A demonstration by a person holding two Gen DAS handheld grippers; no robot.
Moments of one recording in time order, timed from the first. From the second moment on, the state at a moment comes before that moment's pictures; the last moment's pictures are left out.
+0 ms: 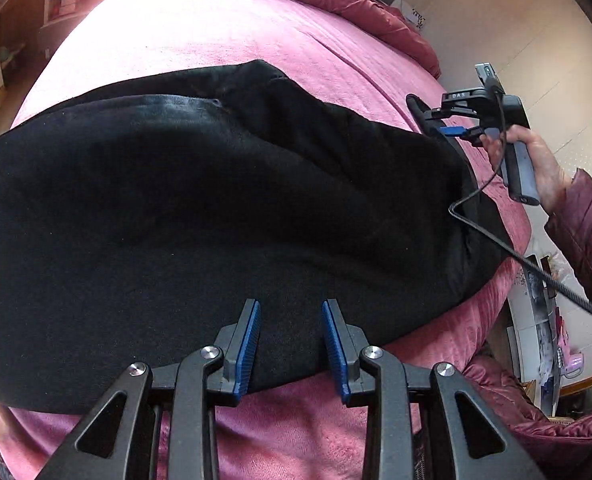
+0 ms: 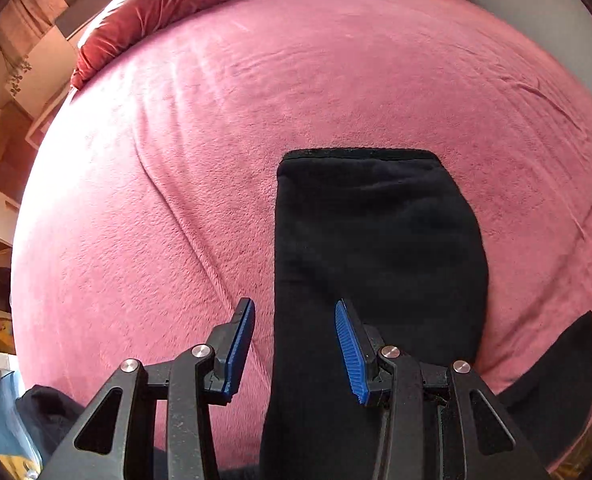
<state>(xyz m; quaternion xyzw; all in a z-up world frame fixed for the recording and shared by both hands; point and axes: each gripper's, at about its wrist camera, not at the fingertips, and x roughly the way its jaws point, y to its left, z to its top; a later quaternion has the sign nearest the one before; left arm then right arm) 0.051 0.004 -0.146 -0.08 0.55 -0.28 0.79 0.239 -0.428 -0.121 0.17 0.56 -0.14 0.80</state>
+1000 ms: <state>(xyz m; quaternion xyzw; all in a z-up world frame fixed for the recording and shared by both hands) 0.054 -0.001 -0.147 -0.08 0.55 -0.27 0.79 -0.056 -0.584 -0.072 0.41 0.36 -0.21 0.81</state>
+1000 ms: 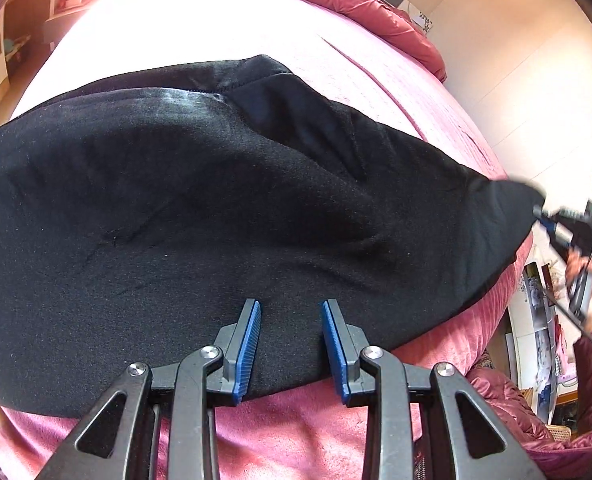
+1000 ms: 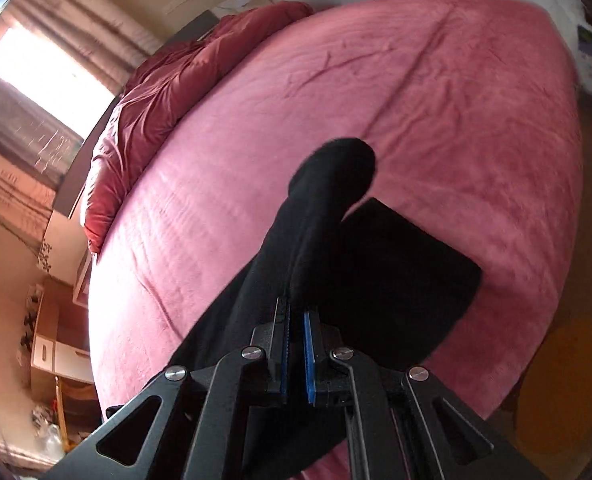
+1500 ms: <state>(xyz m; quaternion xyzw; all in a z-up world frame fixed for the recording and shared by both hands) 0.051 -0.032 -0.138 -0.03 0.55 -0.28 0.78 -0.104 -0.629 -0.155 0.52 0.33 -0.21 0.76</state>
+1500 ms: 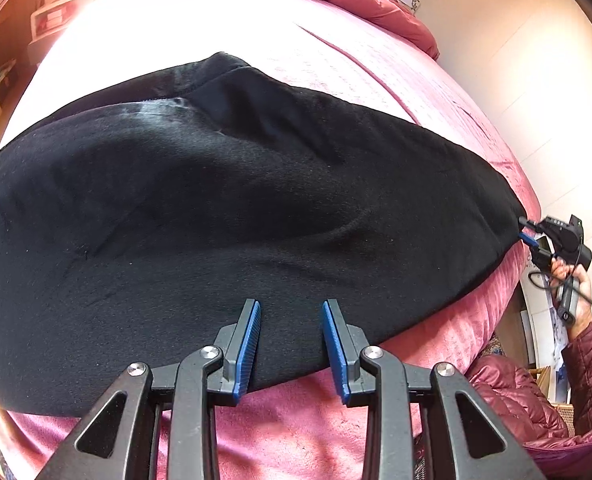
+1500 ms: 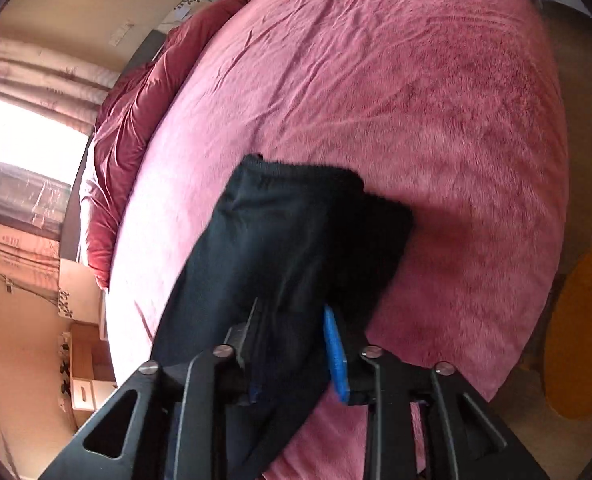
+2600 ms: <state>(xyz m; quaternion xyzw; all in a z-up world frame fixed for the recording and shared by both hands) 0.032 -0.073 -0.124 0.02 0.53 -0.39 0.76 -0.131 -0.618 -0.122 0.49 0.38 -0.17 0.76</state>
